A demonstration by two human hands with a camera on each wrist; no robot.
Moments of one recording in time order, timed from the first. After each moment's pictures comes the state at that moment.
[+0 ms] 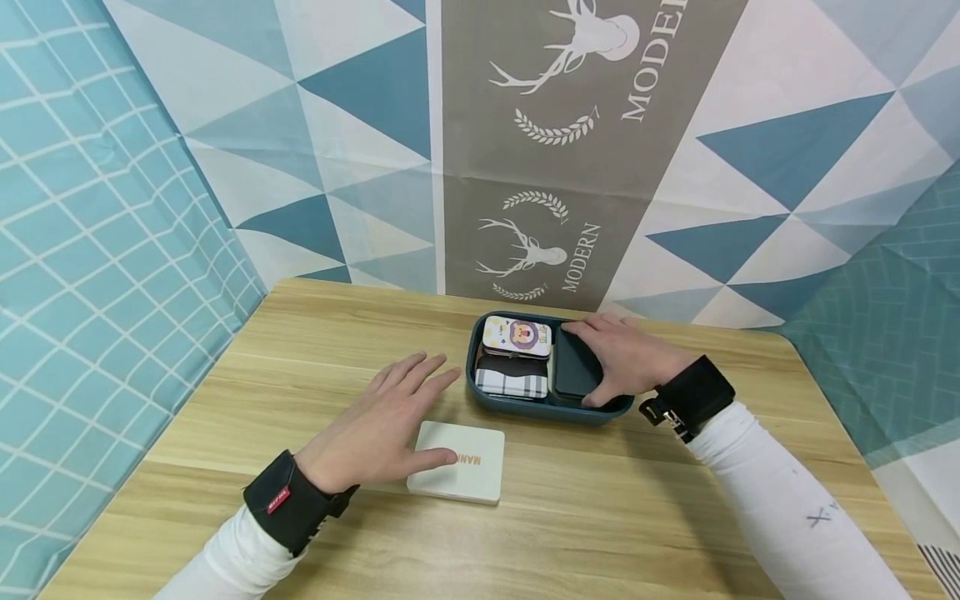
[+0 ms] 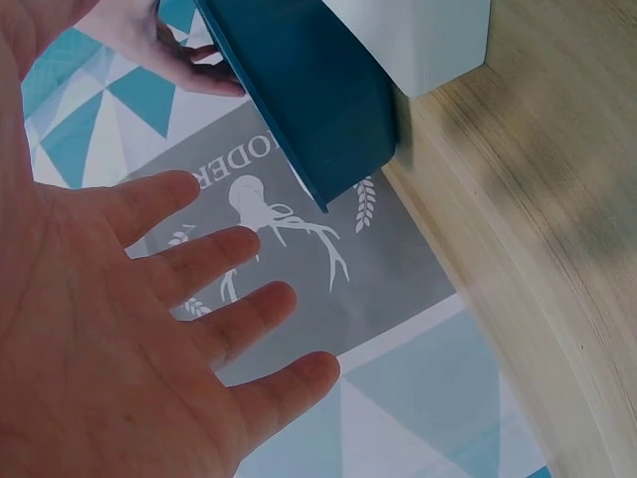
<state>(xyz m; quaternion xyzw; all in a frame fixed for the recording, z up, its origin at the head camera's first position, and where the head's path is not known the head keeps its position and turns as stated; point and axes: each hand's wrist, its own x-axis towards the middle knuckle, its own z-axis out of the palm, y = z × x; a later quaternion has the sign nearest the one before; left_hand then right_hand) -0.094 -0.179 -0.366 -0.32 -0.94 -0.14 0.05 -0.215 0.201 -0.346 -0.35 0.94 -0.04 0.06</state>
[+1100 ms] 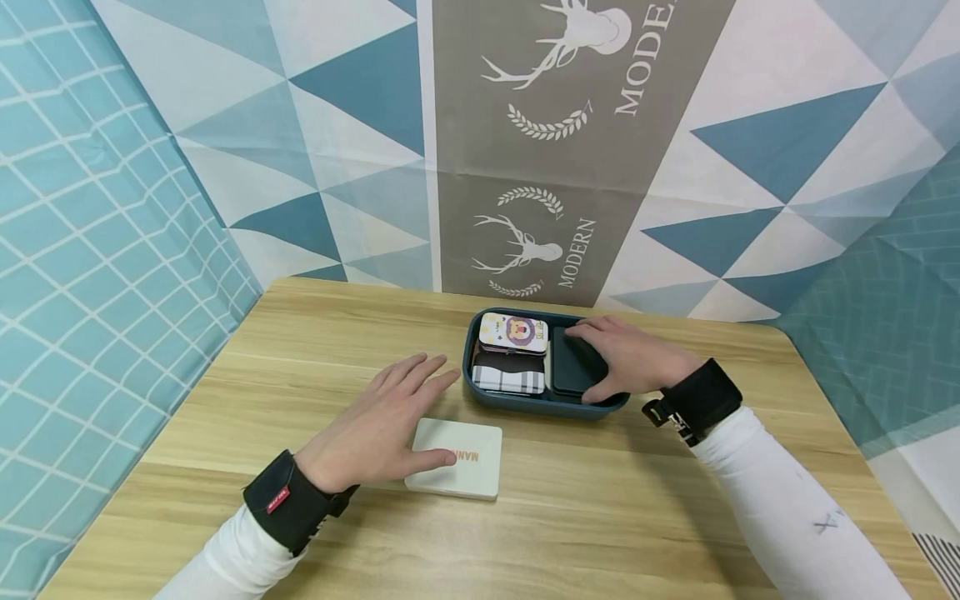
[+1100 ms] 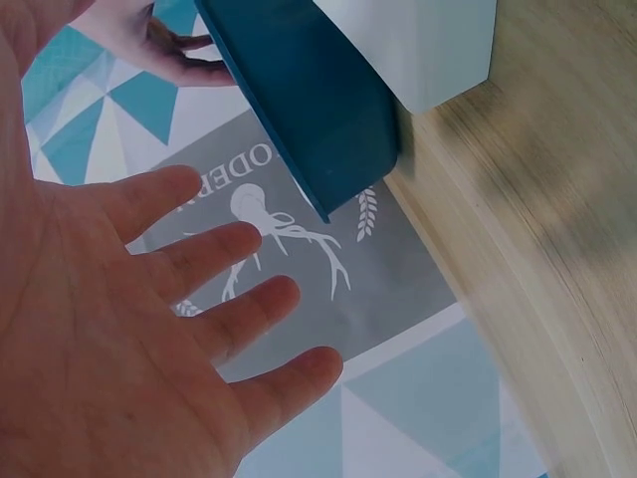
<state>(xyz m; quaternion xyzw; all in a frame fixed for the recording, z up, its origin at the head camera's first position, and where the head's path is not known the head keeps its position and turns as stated) -0.094 -0.176 -0.367 -0.33 -0.93 -0.14 0.04 -0.203 0.210 -0.341 -0.32 0.94 -0.09 0.11</state>
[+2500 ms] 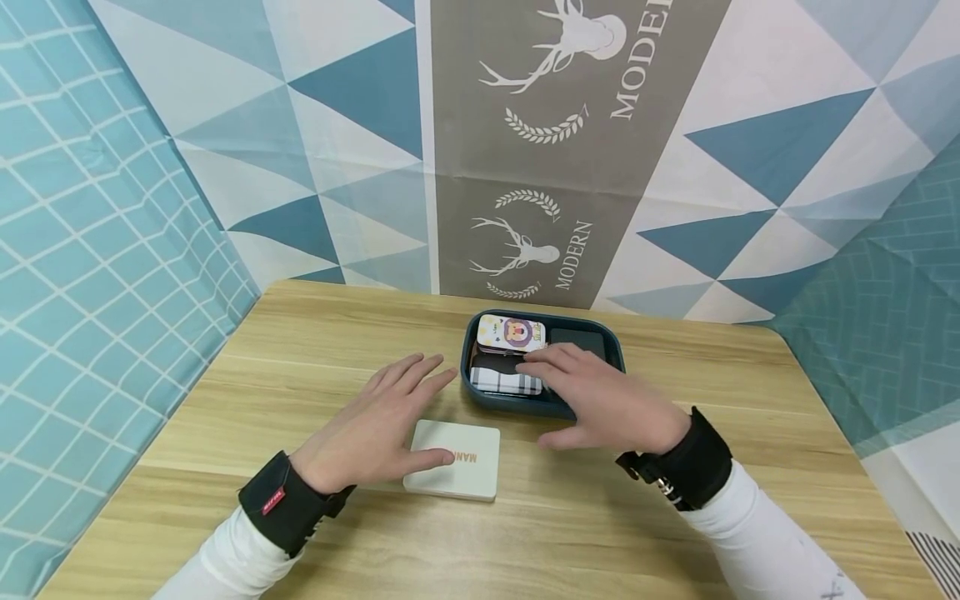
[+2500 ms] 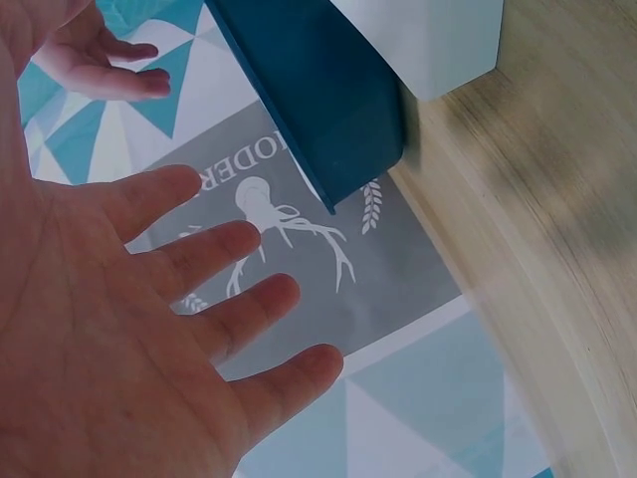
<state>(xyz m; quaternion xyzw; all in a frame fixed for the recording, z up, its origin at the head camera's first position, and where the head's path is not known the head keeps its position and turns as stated) -0.094 -0.178 -0.365 -0.33 -0.93 -0.14 0.05 -0.128 0.160 -0.327 -0.44 0.89 -0.08 -0.01</state>
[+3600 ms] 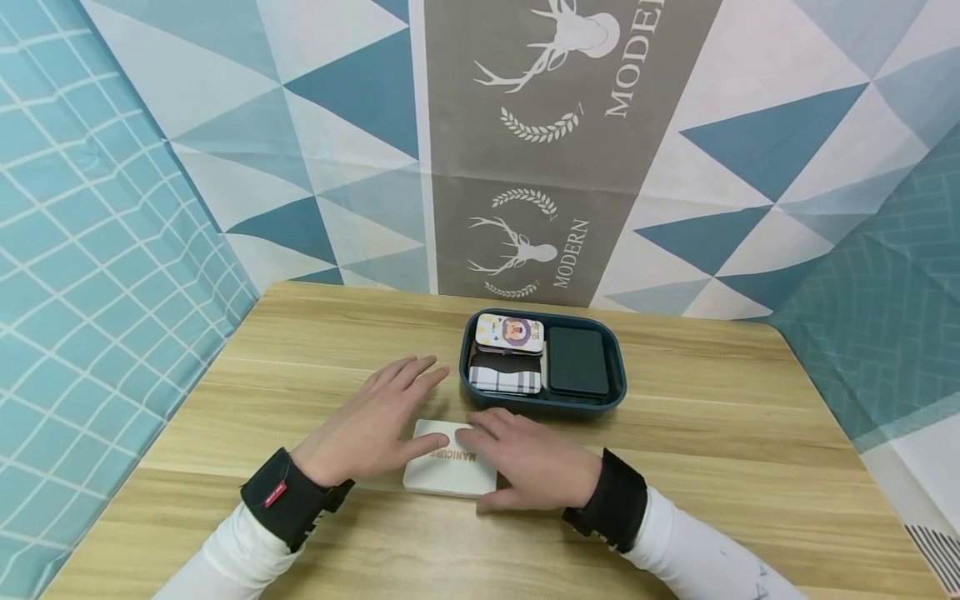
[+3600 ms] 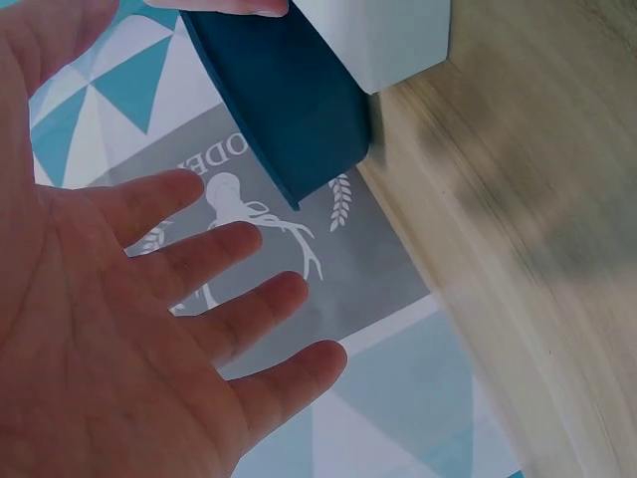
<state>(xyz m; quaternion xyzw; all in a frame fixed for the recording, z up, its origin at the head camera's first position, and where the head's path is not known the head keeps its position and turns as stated) -0.100 -0.181 -0.371 -0.32 -0.93 -0.15 0.05 -0.094 0.093 -0.397 -0.49 0.86 -0.08 0.04</state>
